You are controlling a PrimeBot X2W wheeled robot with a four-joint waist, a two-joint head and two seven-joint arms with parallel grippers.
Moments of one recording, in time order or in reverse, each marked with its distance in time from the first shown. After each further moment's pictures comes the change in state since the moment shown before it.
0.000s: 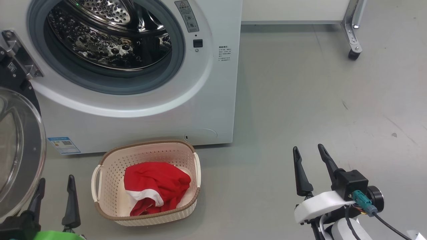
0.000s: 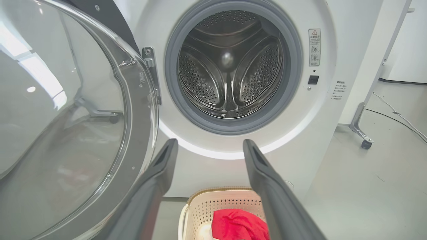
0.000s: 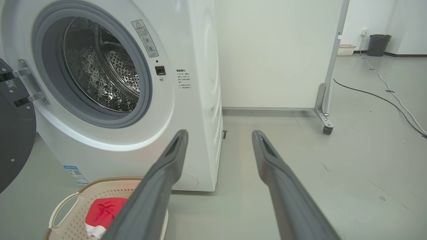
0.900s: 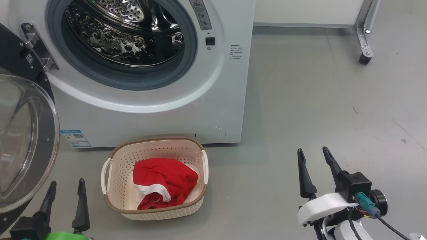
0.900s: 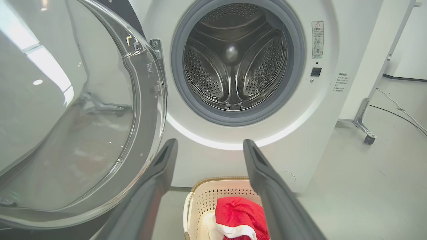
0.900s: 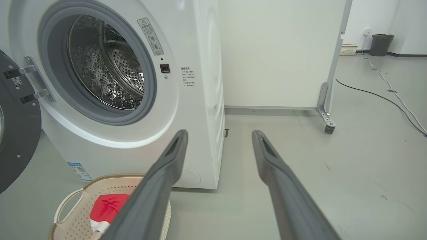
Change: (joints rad) left arm -0.001 -0.016 -0.012 0.020 0.022 -0.003 0.000; right arm 0.008 0.000 -0.019 0.003 0.000 0.000 0.000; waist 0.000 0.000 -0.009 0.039
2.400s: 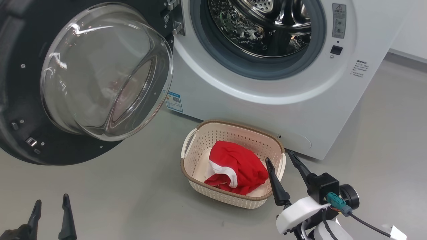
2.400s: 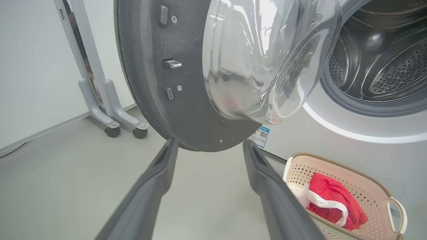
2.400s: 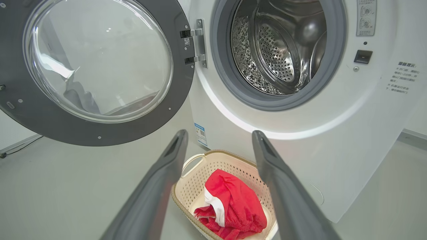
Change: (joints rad) left arm -0.001 -0.012 0.076 0.127 -0.022 0.002 0.000; right arm -0.045 0.000 0.149 0.069 0.005 0.054 0.000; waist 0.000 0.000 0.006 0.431
